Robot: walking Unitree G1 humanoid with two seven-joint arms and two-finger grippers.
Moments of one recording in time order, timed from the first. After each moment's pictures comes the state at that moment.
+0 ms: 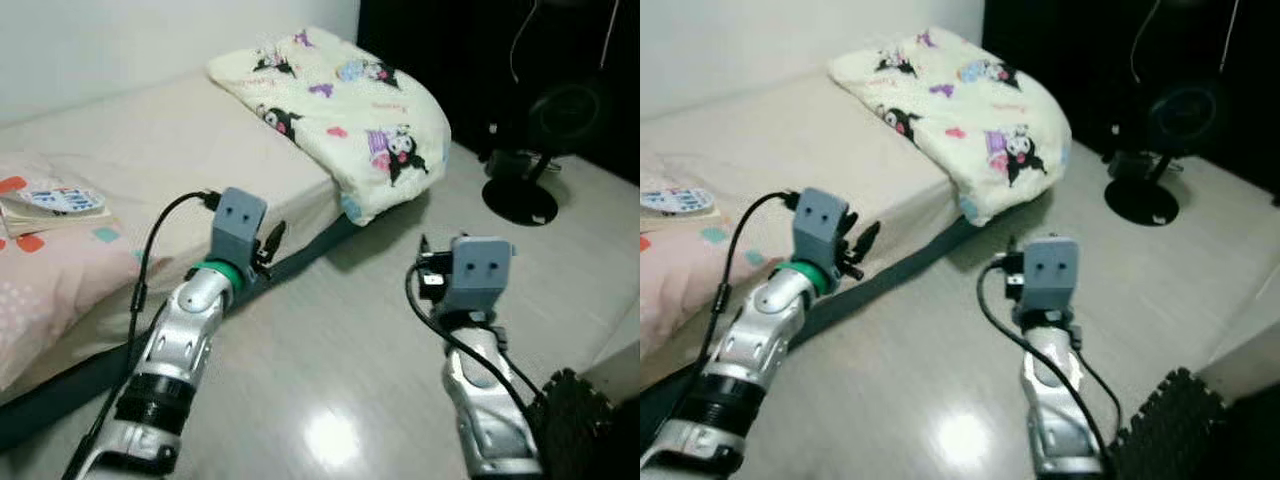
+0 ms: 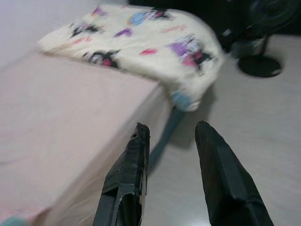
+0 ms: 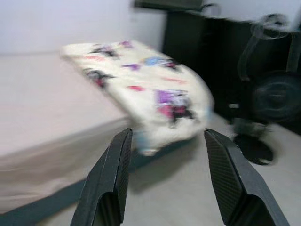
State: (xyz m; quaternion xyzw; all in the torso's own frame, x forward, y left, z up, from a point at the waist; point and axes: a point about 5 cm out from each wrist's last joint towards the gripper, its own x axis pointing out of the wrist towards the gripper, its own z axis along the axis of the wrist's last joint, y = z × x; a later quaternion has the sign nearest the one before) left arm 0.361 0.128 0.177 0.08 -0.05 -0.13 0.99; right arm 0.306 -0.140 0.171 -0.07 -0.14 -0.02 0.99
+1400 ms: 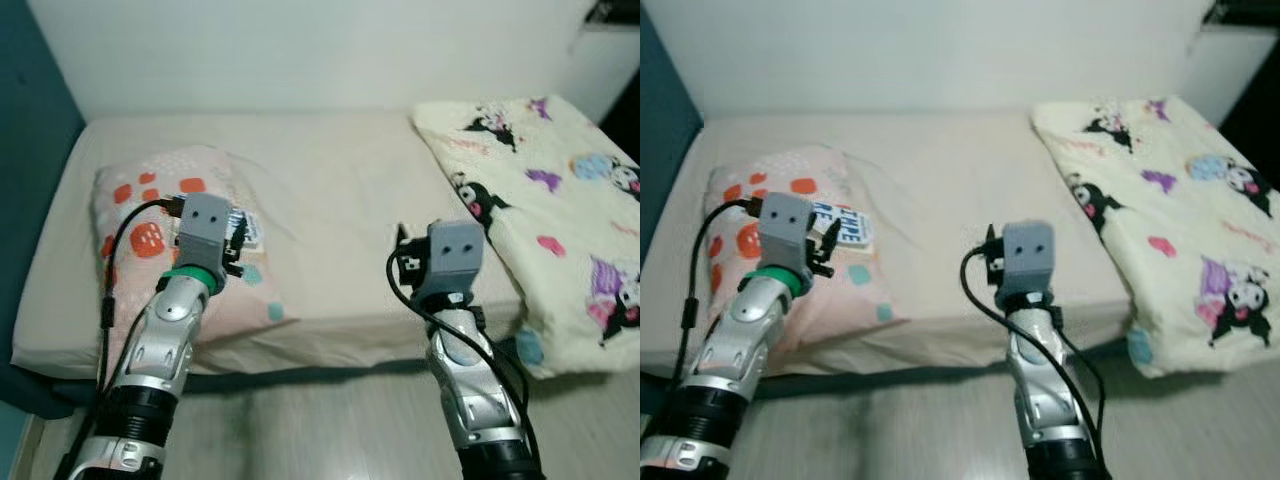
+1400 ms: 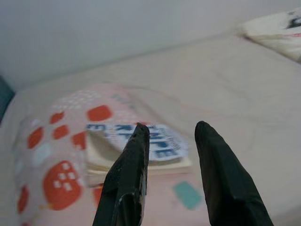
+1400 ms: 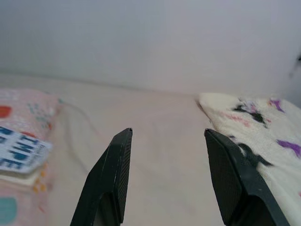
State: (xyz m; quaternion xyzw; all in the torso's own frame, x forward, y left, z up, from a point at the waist) left arm 0.356 0.160 0.173 0.09 -0.05 -0.03 0.99; right arm 0.324 -0.132 0.176 -0.06 -0.15 0.01 0.99
